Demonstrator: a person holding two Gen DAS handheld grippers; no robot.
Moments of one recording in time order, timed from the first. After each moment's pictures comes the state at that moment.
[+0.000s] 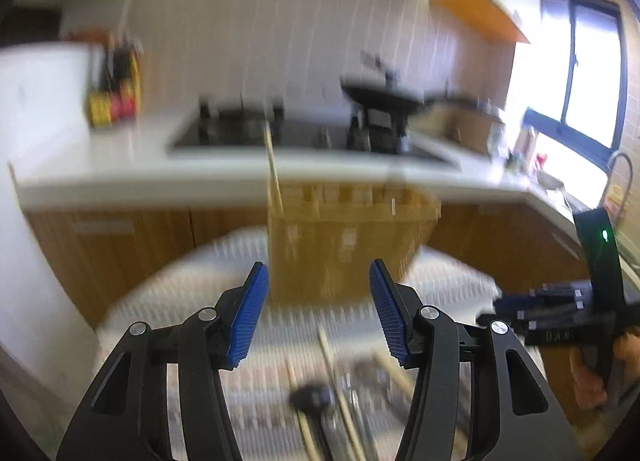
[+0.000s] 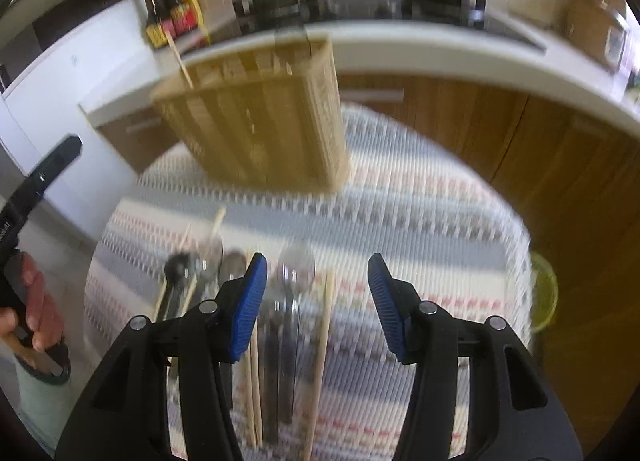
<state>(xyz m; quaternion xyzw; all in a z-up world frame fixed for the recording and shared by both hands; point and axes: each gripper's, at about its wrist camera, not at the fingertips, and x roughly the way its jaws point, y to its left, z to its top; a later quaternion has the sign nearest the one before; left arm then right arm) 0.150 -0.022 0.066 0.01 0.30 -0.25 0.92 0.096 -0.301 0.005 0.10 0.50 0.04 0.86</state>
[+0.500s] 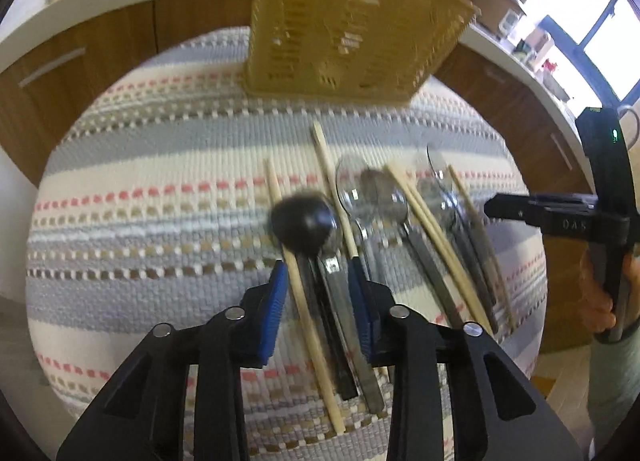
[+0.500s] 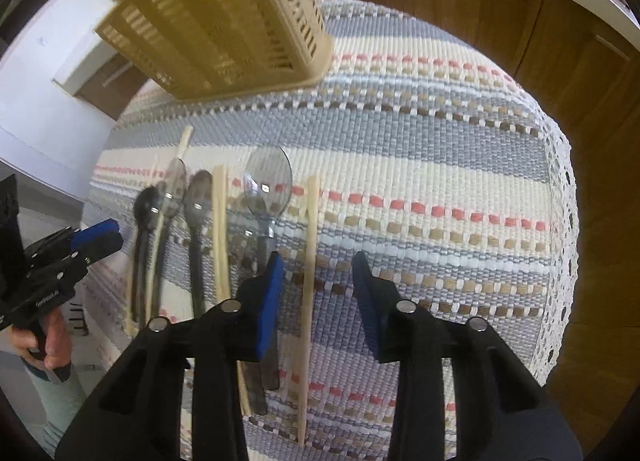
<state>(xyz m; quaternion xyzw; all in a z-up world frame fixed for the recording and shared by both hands) 0.157 -0.020 -0.039 0.03 0.53 -0.27 0.80 0.110 -0.300 -0.055 0.13 0.60 0.05 0.79</state>
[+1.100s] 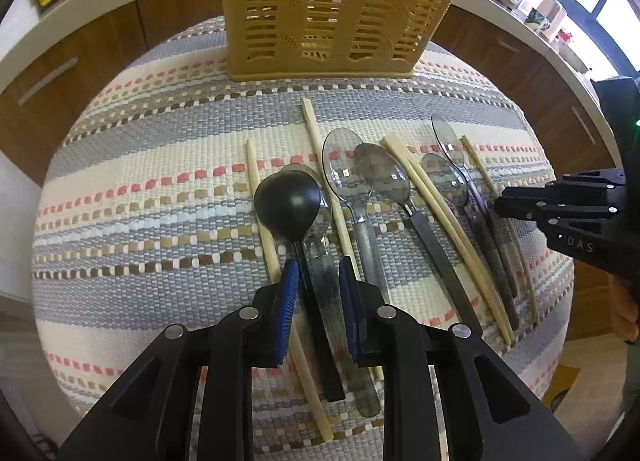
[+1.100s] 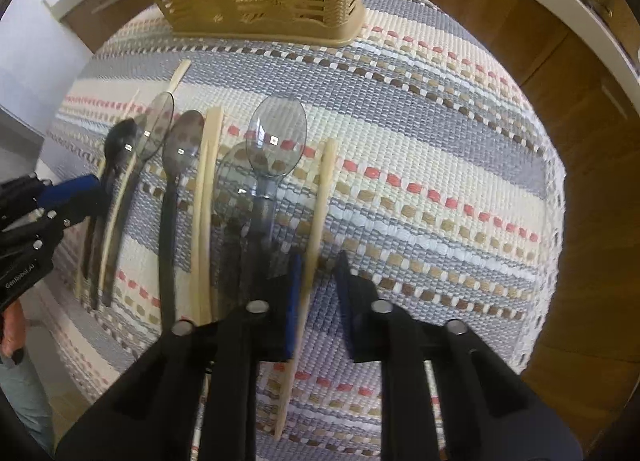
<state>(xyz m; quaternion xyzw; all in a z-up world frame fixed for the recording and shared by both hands) 0.157 -0.071 -0.052 0.09 0.54 -0.24 0.80 0.116 -0.249 -0.066 0.00 0.63 0.04 0.77</state>
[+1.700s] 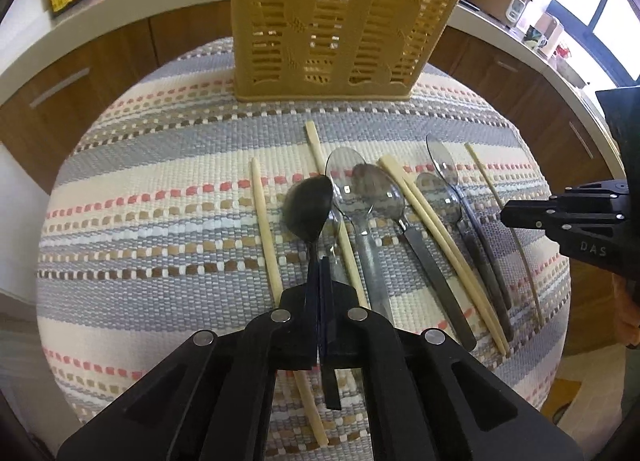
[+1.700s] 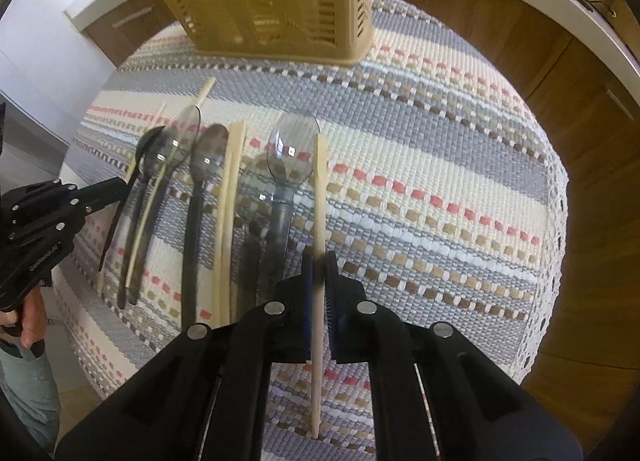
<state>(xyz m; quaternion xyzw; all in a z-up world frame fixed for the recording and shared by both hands) 0.144 -0.058 -0.042 0.08 0.51 -0.24 0.82 0.094 -0.273 -0.037 0.03 0.60 0.07 0.80</state>
